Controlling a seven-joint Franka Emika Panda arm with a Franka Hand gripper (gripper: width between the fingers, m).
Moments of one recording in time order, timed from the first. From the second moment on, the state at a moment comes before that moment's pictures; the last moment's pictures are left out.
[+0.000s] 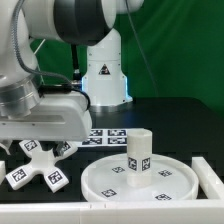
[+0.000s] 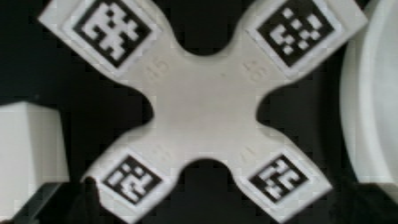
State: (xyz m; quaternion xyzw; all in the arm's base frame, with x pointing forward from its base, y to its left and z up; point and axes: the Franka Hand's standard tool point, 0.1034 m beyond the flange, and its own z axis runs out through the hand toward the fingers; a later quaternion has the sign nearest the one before) arm 0.552 -0.146 0.058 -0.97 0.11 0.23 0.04
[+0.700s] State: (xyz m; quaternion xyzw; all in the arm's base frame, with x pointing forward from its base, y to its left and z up) arm 0.542 -0.136 0.041 -0.96 0.08 0.25 0.02
